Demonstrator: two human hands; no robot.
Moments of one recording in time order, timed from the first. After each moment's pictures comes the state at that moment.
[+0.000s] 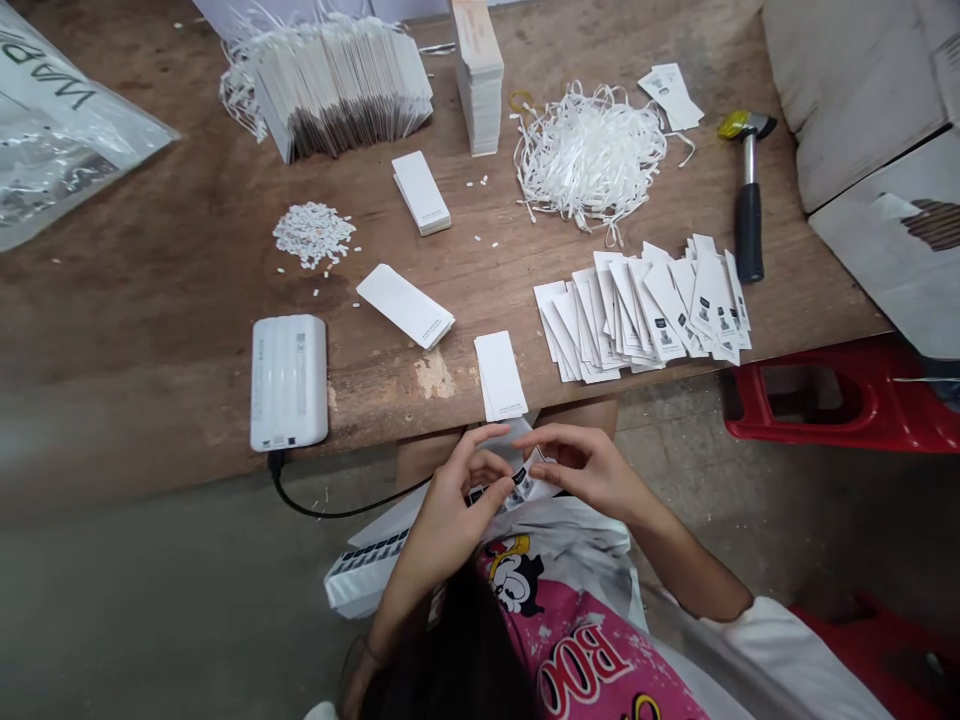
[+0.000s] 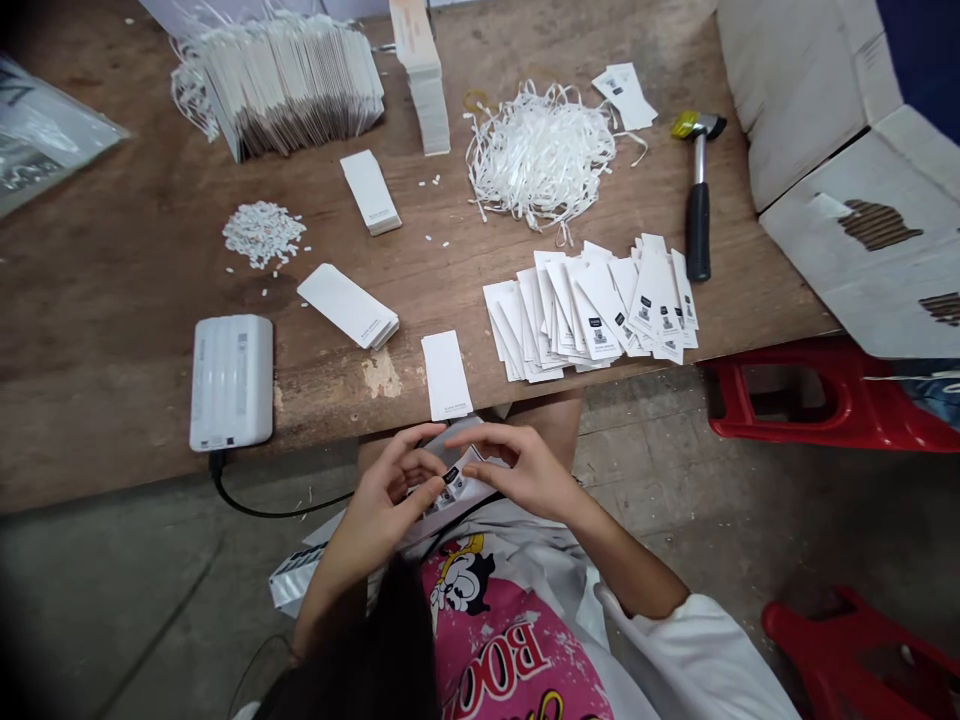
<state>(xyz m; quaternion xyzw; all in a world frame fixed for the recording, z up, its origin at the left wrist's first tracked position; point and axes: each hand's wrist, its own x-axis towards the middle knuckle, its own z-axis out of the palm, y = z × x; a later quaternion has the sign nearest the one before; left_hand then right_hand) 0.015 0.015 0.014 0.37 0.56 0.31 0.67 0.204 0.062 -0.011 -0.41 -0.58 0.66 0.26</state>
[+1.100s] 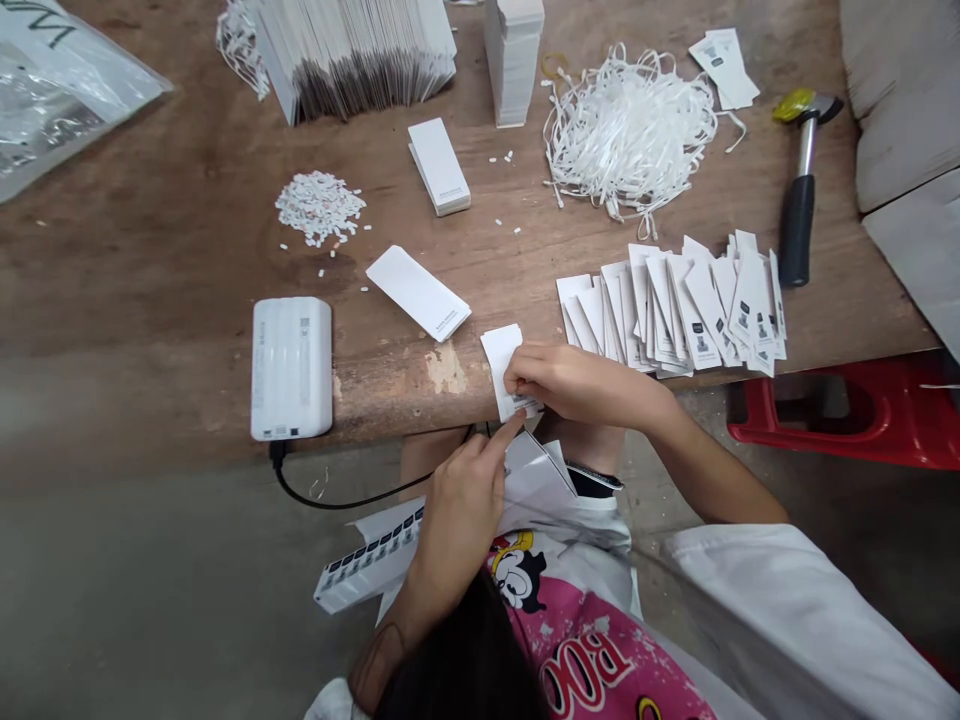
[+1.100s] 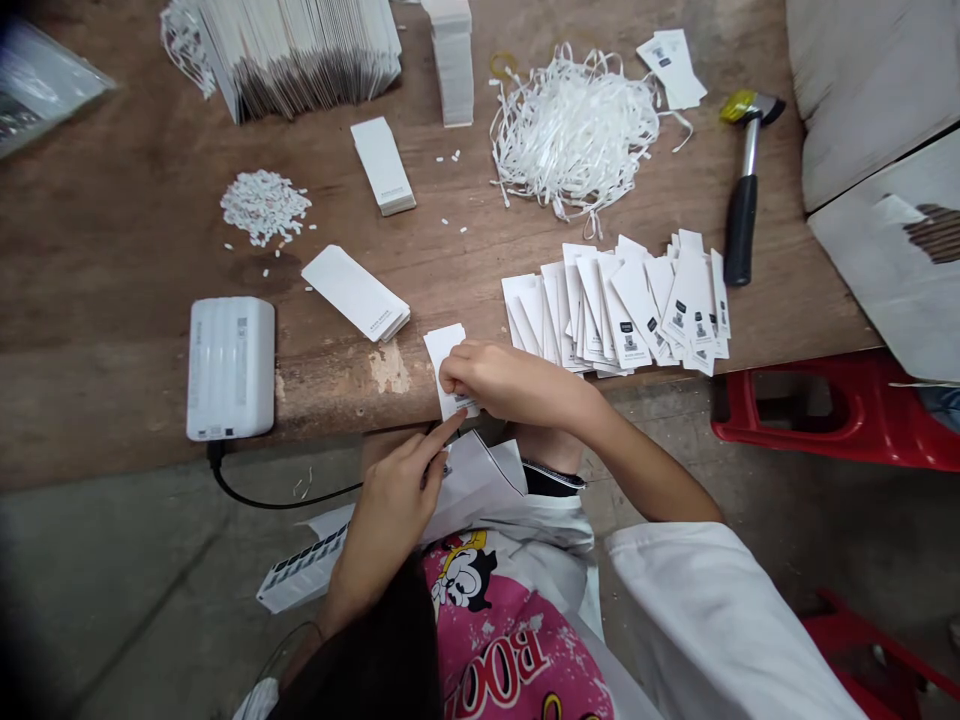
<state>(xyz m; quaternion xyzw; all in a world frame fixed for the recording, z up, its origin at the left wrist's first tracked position) 0.023 0.023 0.009 0.63 0.68 0.06 0.38 0.173 0.171 -0.002 -0.20 -0.91 0.37 0.04</state>
